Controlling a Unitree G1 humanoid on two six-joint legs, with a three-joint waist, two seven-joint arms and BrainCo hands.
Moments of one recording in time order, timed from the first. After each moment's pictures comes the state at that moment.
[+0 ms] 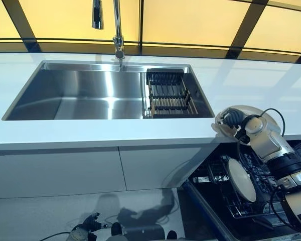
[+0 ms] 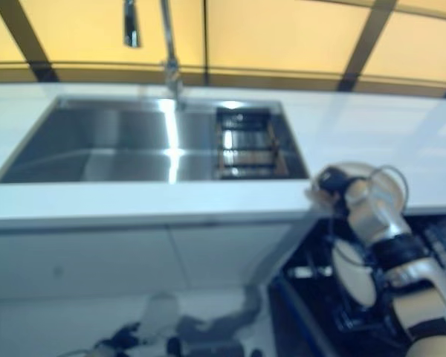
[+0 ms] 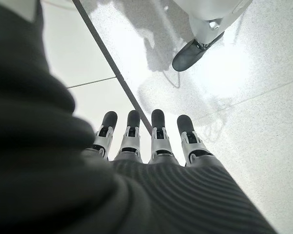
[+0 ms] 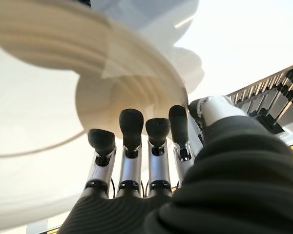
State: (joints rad) left arm 0.00 0.36 -0.29 1.07 0.07 -0.03 0.01; right arm -0.65 -0.80 0.36 0.35 -0.29 0.47 0.34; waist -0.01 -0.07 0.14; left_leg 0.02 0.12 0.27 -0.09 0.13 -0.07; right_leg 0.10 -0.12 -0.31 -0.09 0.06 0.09
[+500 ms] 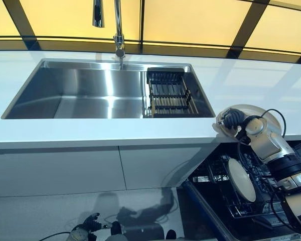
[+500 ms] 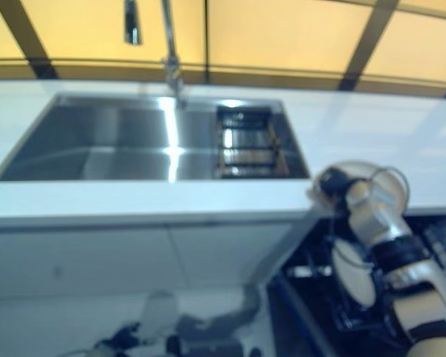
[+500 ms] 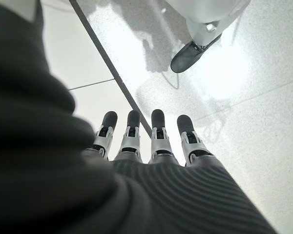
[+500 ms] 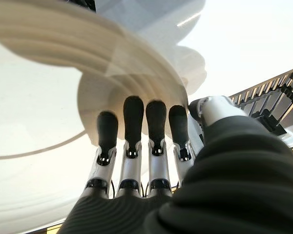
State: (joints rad) left arm 0.00 0.36 -0.29 1.07 0.09 -0.03 0.01; right arm -0.64 -0.80 0.36 0.35 -0.30 0.46 0.34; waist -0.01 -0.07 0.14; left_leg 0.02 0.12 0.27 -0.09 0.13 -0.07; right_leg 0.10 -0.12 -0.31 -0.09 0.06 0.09
